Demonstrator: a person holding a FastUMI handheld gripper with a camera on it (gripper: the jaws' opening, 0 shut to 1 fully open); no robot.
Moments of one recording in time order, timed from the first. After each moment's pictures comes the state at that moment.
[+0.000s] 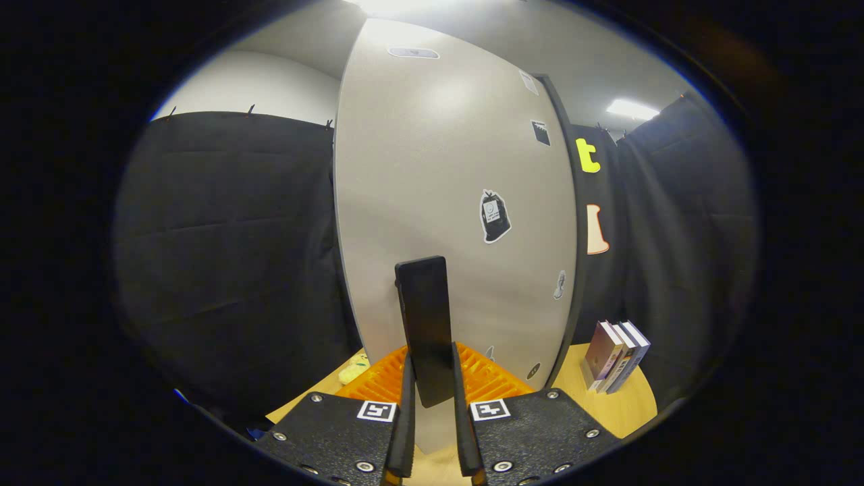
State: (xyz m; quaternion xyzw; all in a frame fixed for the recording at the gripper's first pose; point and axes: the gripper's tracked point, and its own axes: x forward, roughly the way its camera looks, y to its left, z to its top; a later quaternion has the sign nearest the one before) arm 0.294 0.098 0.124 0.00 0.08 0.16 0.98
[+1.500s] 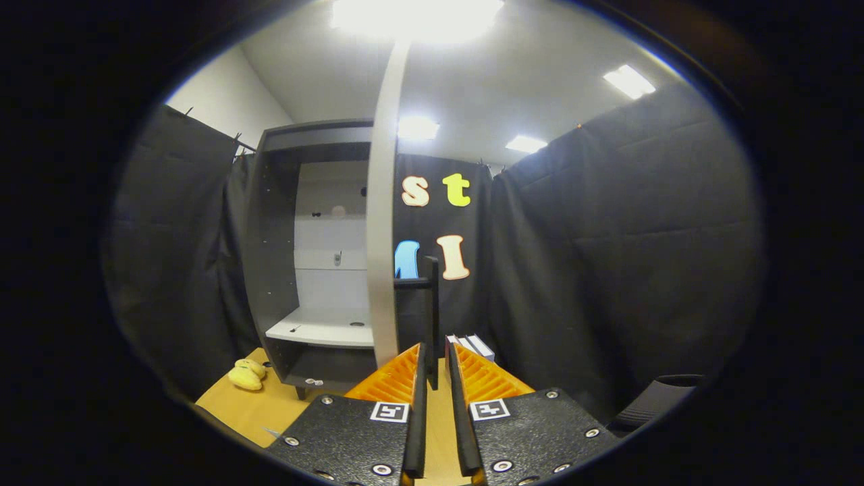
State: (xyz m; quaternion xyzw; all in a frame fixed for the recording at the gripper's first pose) arm 0.284 -0.018 0.148 -0.03 -0.01 -0.10 0.99
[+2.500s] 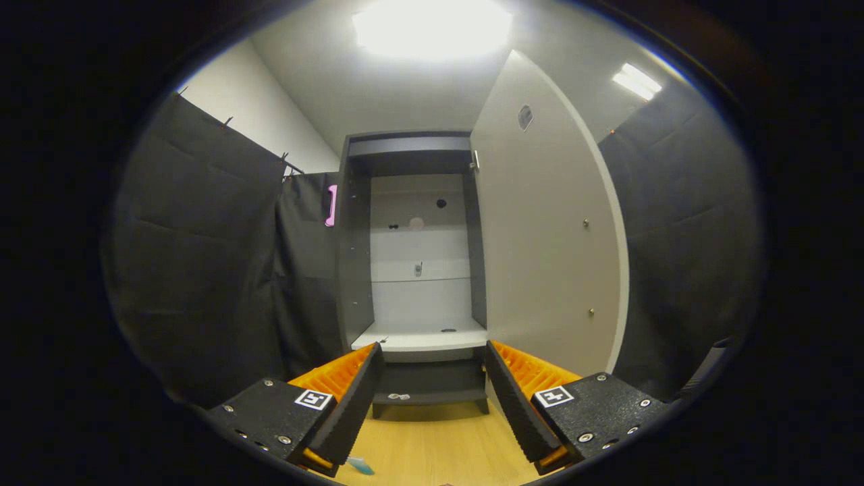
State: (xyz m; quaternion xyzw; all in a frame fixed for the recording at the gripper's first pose) arm 0.326 0.134 0.079 0.01 -0.05 0.01 1.00
